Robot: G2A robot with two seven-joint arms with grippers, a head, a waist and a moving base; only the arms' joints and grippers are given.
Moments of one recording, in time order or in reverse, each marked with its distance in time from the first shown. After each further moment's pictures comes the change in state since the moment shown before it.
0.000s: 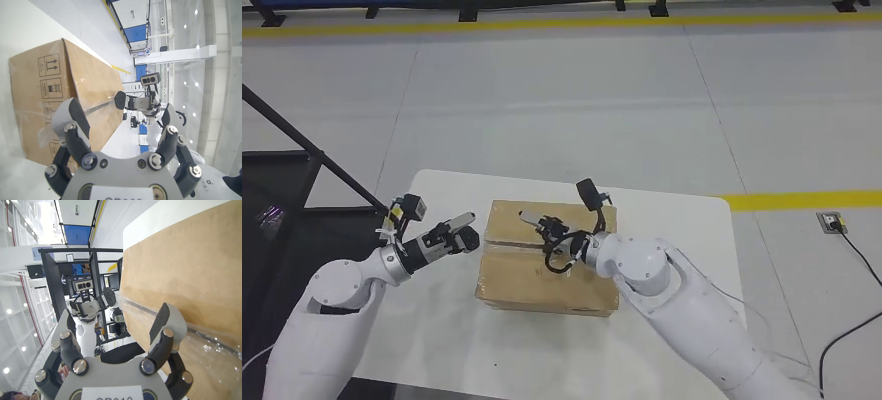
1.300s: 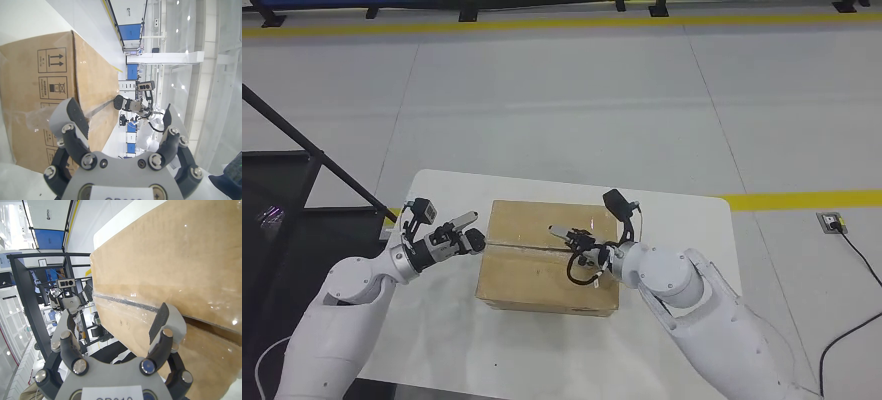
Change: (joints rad) left arm -0.080 -0.033 0.074 0.161 -0.082 -0.030 -0.053; right arm -0.168 0.060 0.194 -0.230 -0.313 0.263 0.160
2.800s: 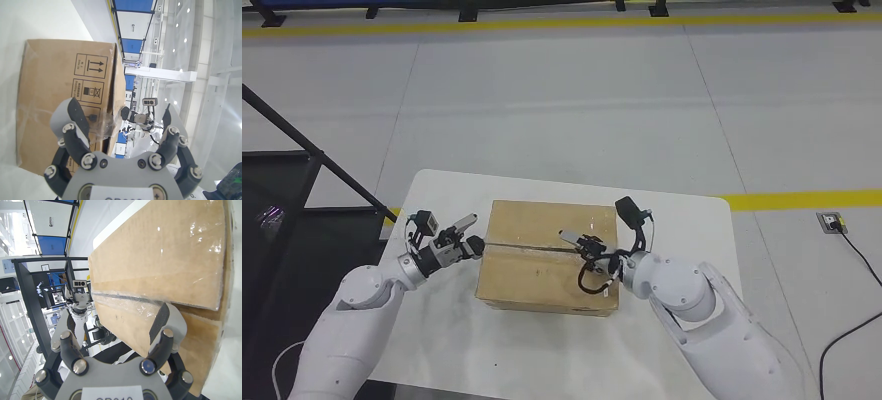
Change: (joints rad) left arm -0.020 -0.039 0.048 0.140 -0.043 0.006 0.064; right arm -0.091 0.008 0.063 -0.074 -0.025 -0.022 -0.009
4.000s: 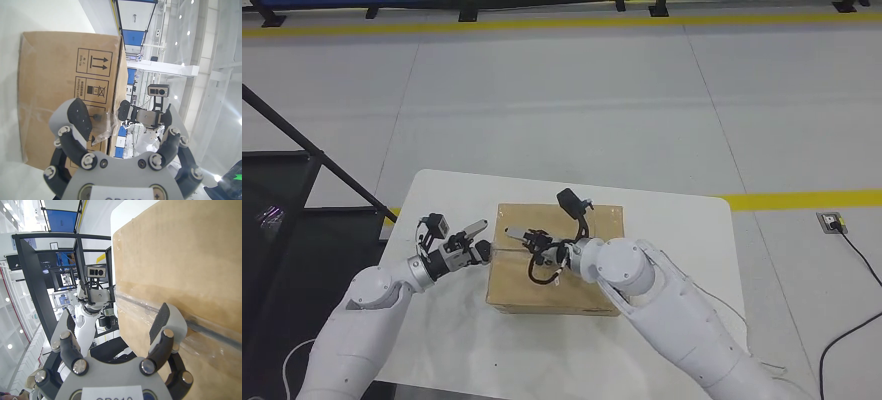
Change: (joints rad) left arm 0.000 -0.021 0.015 0.008 0.008 -0.009 -0.039; right arm 0.287 -0.159 -0.284 0.409 0.210 -0.196 -0.061
